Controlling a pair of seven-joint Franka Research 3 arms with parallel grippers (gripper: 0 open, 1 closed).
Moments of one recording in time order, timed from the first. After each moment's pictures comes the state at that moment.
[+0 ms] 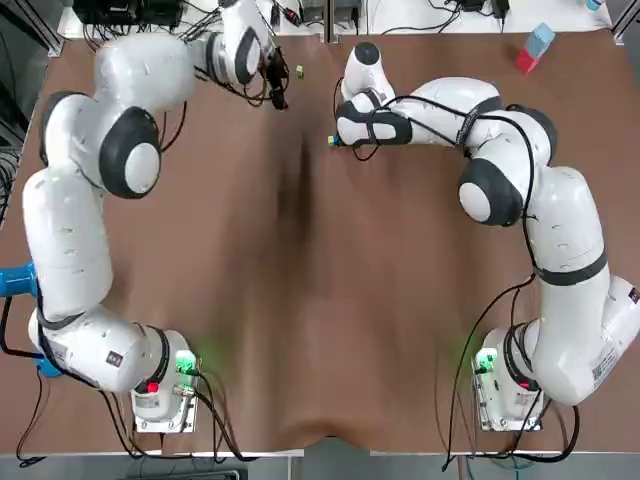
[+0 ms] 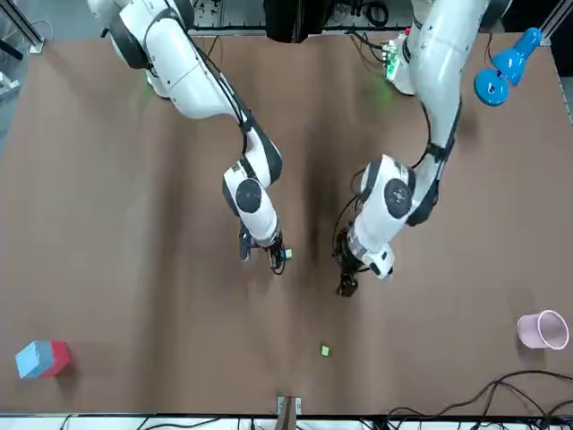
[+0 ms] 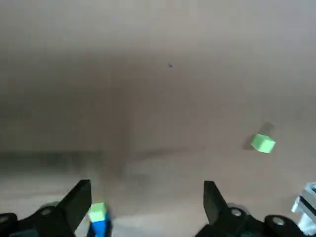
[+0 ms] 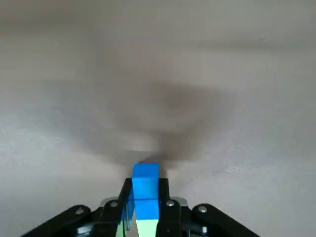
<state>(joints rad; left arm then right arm) -0.37 0.64 -0.13 -1.59 -0.19 2.45 -1.93 0.63 0.92 0.05 -1.36 0.07 2.47 2.11</state>
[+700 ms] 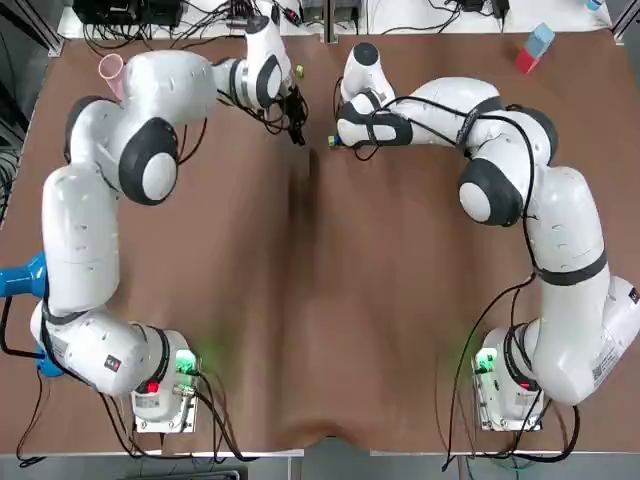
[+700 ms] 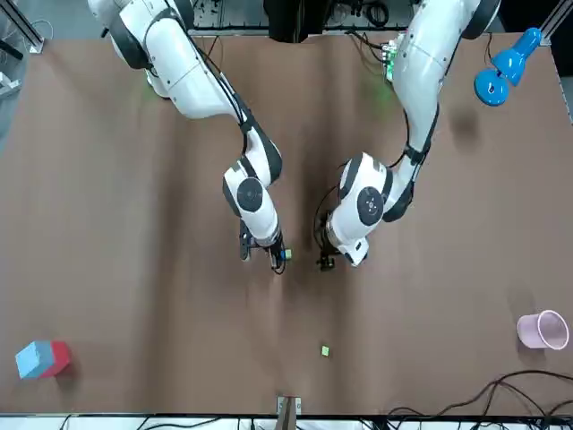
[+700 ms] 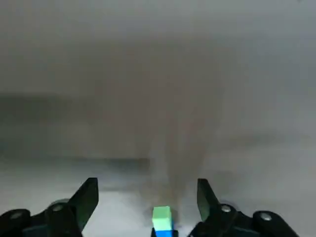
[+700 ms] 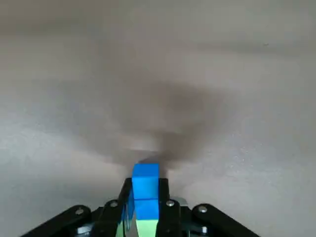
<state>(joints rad) -0.46 0.74 -0.15 -1.57 -0.26 2.39 -1.93 0.63 0.92 0.05 -1.36 0.04 2.47 2.11</state>
